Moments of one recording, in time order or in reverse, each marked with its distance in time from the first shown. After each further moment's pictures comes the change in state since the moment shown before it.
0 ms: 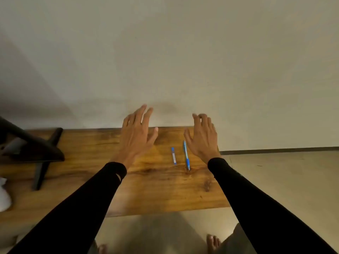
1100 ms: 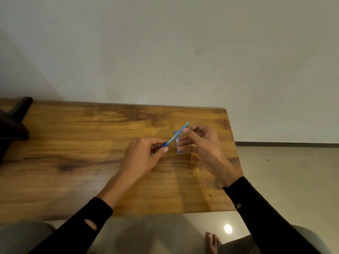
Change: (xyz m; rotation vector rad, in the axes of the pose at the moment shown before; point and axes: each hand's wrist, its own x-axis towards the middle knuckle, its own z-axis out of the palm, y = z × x) left_hand -0.089 0.014 0.089 -0.654 -0.193 -0.271; right_hand -0.055 -0.006 0.051 1.380 -0.405 0.603
